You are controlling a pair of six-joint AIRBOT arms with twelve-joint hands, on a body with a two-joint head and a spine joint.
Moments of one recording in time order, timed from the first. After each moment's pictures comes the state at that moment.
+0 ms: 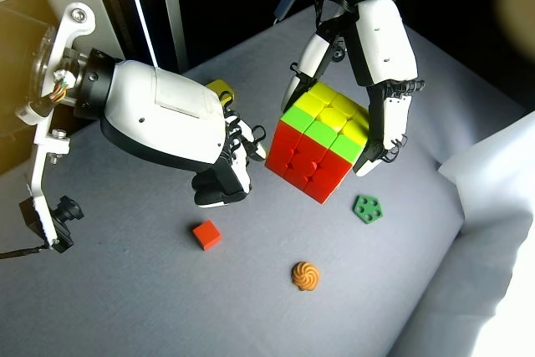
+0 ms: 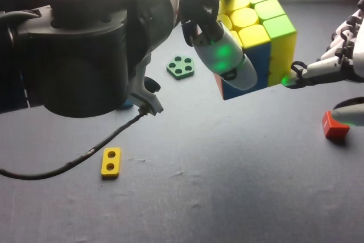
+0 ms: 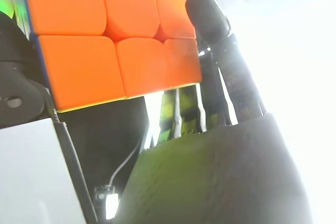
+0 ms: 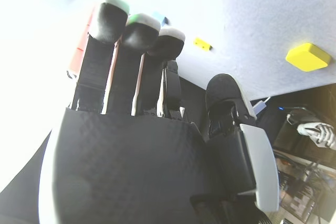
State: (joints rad) left arm 0.20 -1.26 0.91 -1.77 -0.72 2.15; right arm -0.37 -0.65 0.88 -1.71 0.32 0.27
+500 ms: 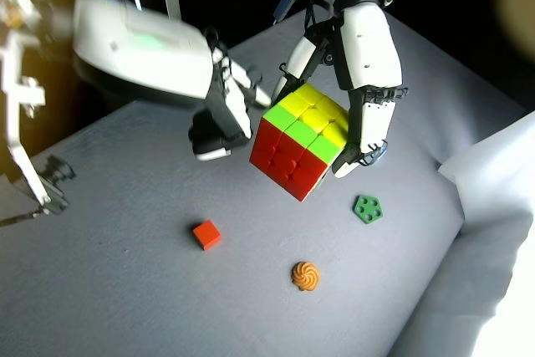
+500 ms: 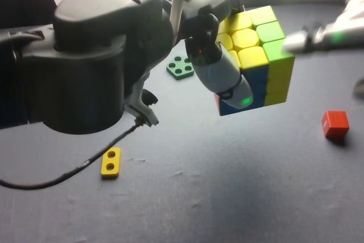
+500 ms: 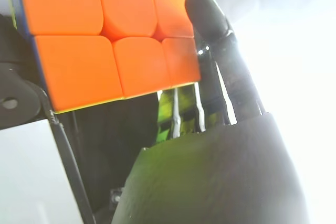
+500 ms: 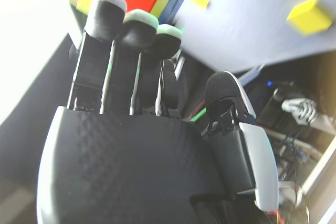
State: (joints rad) left arm 0.26 -1.26 0.92 -1.71 -0.65 2.15; right arm -0.13 -0.50 0.82 -1.70 0.52 0.27
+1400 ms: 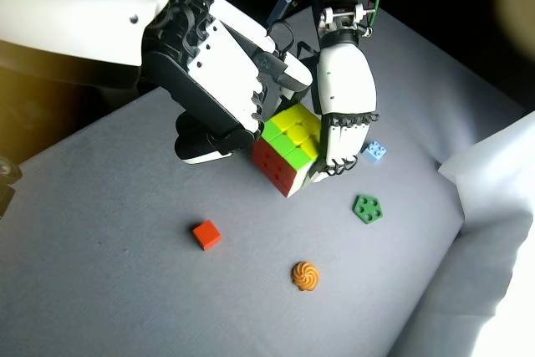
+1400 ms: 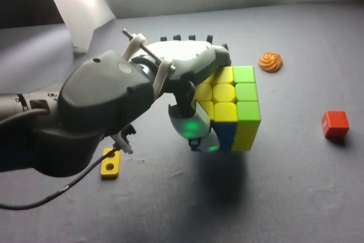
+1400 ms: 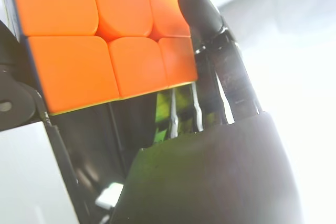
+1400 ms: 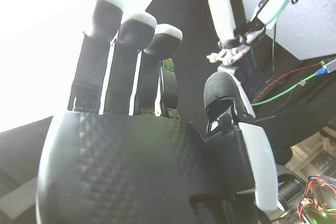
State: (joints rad) left arm 0.49 -1.26 0.98 -1.32 -0.52 1.94; right arm -0.10 -0.48 0.83 -1.43 0.40 0.13
